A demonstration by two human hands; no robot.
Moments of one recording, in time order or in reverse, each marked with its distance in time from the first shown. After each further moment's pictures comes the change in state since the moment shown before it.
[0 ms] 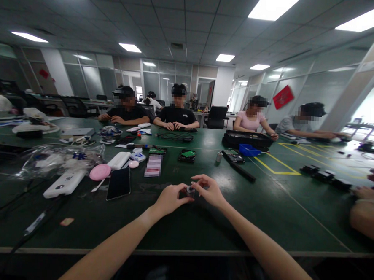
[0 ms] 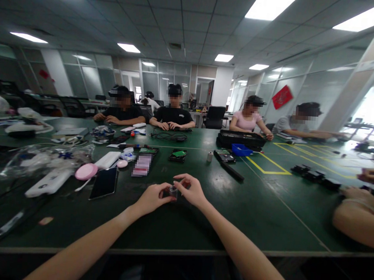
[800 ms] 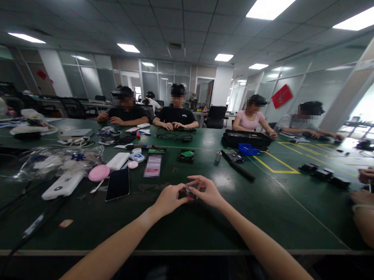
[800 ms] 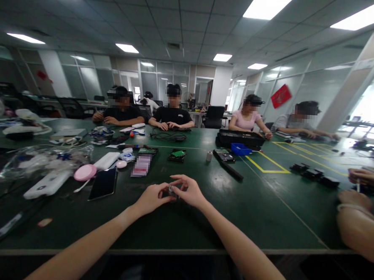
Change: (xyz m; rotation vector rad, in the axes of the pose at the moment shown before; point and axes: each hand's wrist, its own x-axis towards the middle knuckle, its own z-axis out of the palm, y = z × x) left_hand 0.000 0.000 0.001 0.020 0.001 -0.029; right_hand -0.001 0.001 0.002 0.047 -0.119 0.015
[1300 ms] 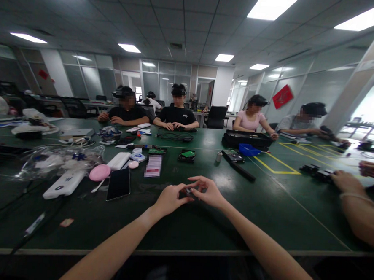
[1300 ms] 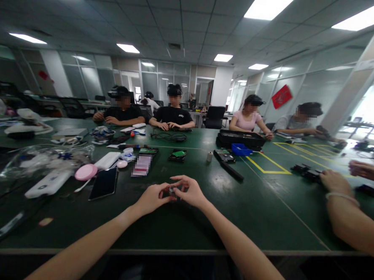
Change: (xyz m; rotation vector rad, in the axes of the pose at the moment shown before) left_hand 0.000 0.000 0.000 -0.005 -0.012 -0.008; right_hand -0.001 -0.004 -0.003 -0.003 -0.022 -0.050
